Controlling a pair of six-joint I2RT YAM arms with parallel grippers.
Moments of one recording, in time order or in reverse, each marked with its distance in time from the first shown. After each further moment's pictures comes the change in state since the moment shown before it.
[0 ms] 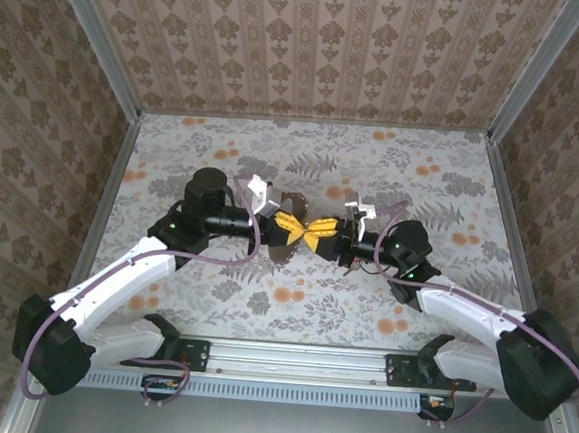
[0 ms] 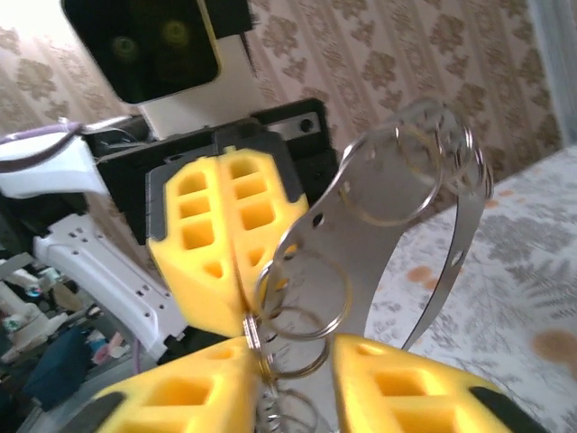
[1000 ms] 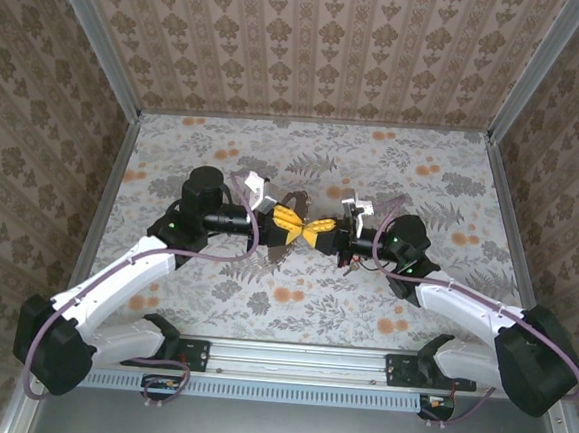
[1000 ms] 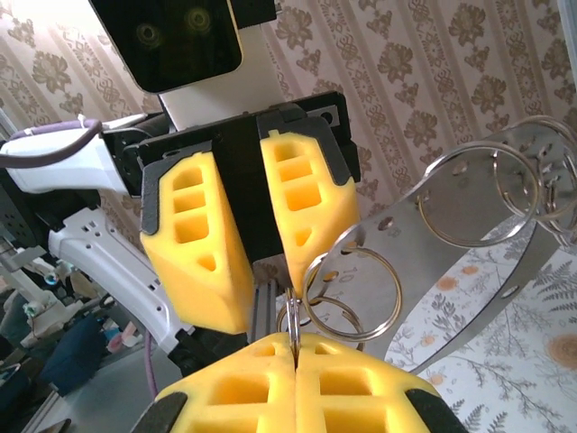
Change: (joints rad) left arm 0.028 0.002 -0.027 0.101 0.029 -0.068; right arm -0.016 0.066 0.028 0.080 -0.069 0.053
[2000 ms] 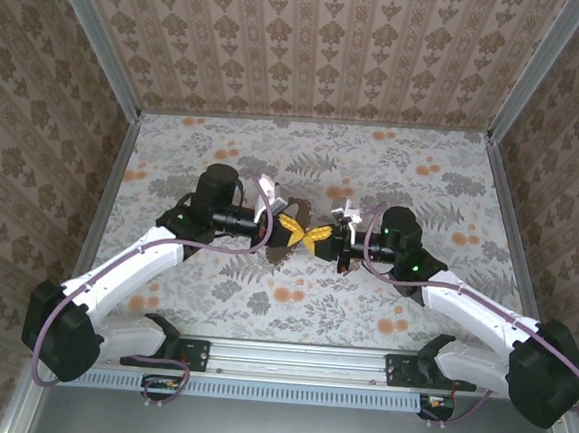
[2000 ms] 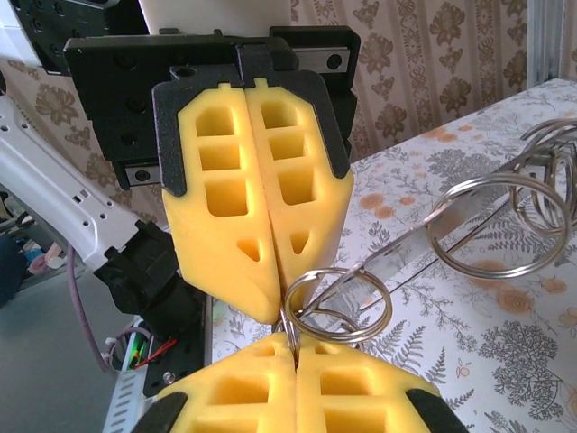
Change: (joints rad) left arm -0.006 0.085 0.059 -0.206 -0.016 0.065; right arm 0.022 -0.077 0.073 -0.483 0.048 -0.372
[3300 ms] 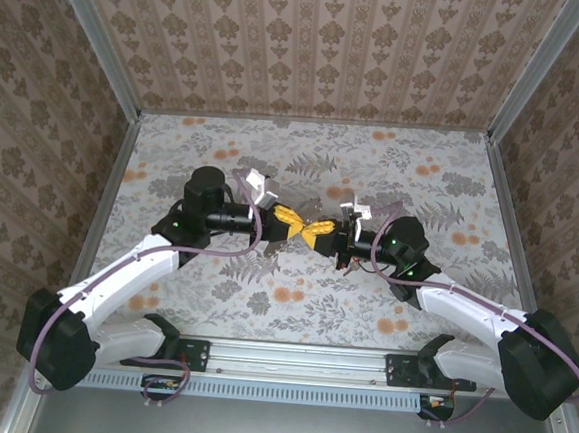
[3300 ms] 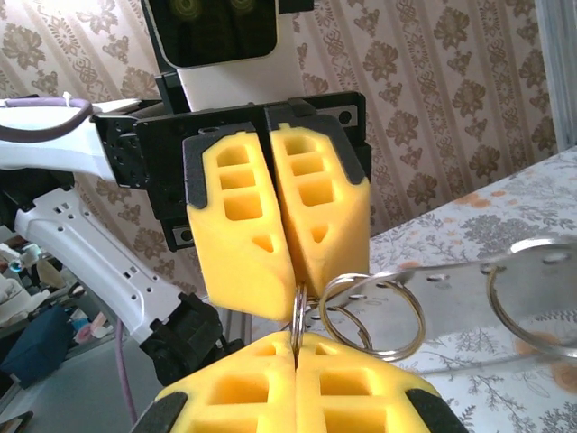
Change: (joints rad) left arm 0.018 -0.048 -0.076 0.270 0.013 -0.141; right arm 0.004 0.048 -0.080 0.405 0.000 0.264
